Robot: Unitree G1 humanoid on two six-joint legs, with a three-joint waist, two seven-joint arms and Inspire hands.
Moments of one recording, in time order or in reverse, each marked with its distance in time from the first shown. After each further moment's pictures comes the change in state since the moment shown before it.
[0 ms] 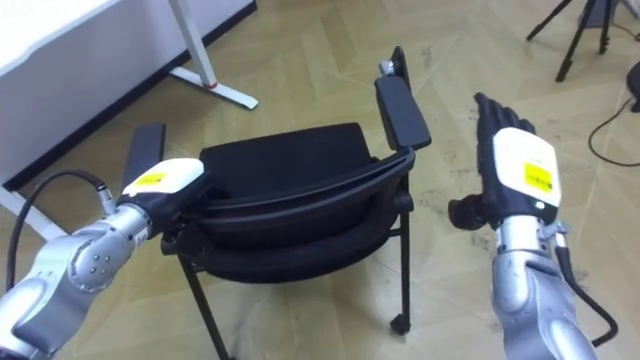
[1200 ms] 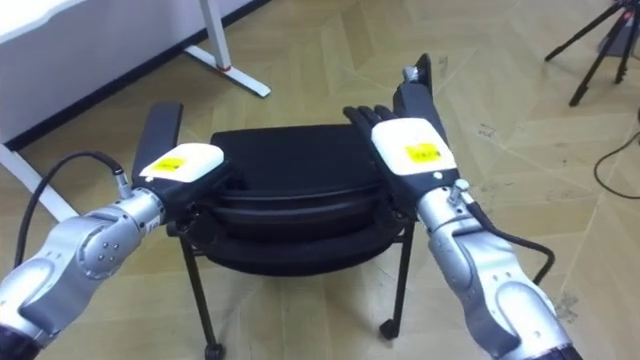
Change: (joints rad) left arm -0.078 0.035 -0.062 0.027 0.002 -0.082 0.023; right arm -0.140 -0.040 0.257 -0.133 -0.186 -0.050 0.293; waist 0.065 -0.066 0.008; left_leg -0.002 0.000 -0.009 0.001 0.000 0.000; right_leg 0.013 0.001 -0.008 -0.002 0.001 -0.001
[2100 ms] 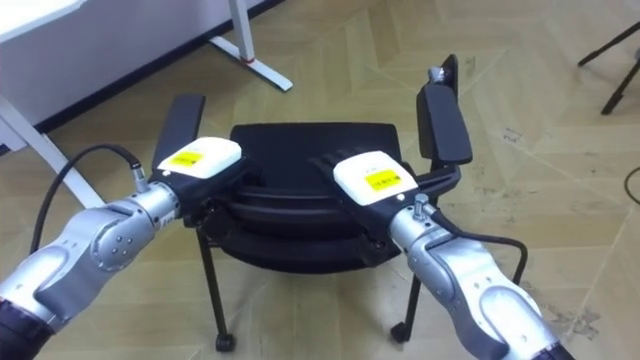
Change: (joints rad) left arm -0.075 -0.008 -0.075 0.091 -0.035 -0.068 0.059; right arm -0.008 -0.038 0.120 0.008 -0.008 -0.027 0.133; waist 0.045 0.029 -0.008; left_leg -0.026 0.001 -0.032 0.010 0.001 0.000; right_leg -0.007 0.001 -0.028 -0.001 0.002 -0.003
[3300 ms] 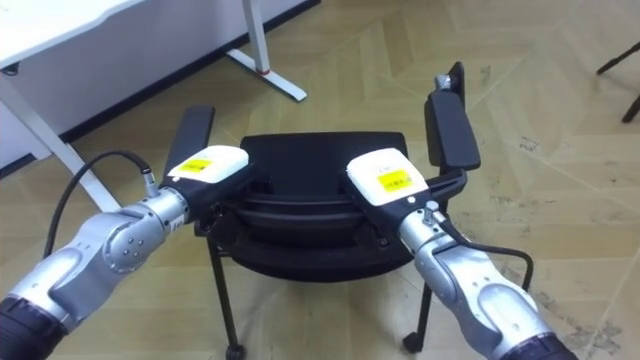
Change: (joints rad) left arm -0.022 -0.039 -0.015 0.061 -0.021 -0.001 0.003; right arm -0.061 0.013 0.030 0.236 -0.014 -0.061 -0.247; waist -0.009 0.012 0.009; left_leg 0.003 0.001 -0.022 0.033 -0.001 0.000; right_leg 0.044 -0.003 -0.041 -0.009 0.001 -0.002
